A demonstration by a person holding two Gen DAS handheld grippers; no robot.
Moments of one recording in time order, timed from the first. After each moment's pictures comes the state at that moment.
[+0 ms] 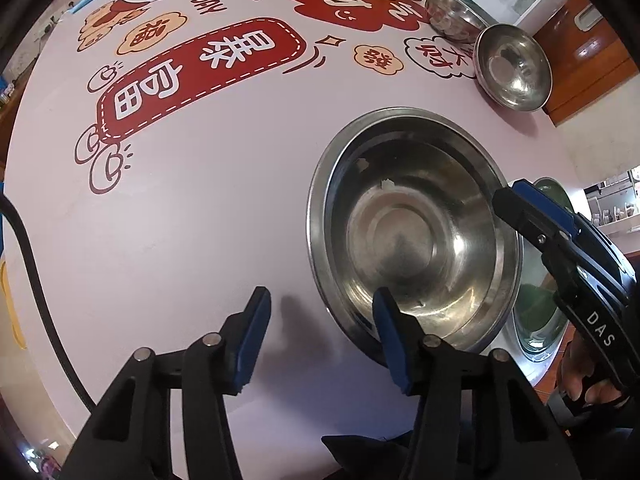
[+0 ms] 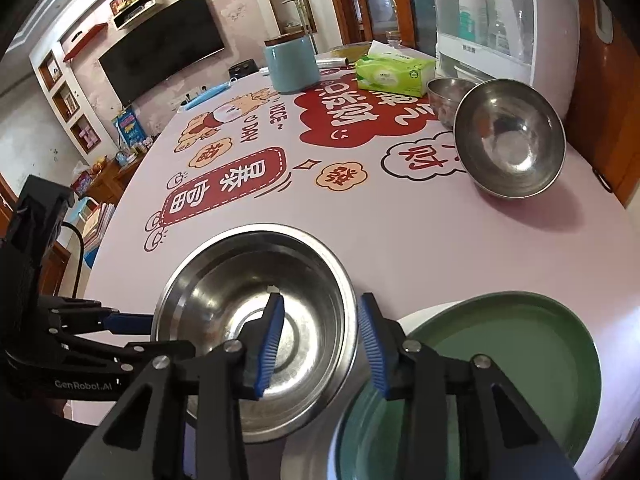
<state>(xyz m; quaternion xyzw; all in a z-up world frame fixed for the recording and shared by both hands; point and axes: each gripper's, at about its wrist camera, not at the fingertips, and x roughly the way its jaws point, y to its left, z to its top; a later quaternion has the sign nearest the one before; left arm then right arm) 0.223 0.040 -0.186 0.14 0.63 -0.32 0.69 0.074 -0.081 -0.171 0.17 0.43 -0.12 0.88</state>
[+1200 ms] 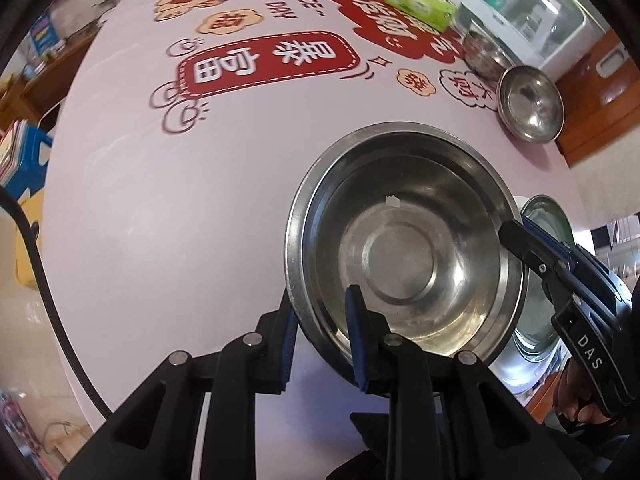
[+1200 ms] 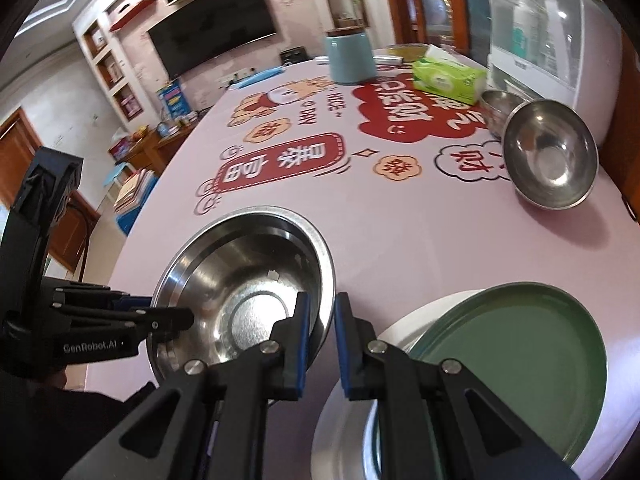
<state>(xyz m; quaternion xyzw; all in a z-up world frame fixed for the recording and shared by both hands) 0.188 0.097 -0.159 0.08 0.62 -0.24 0.74 0.056 -0.046 -0.153 0.12 0.44 -0.02 0.89</state>
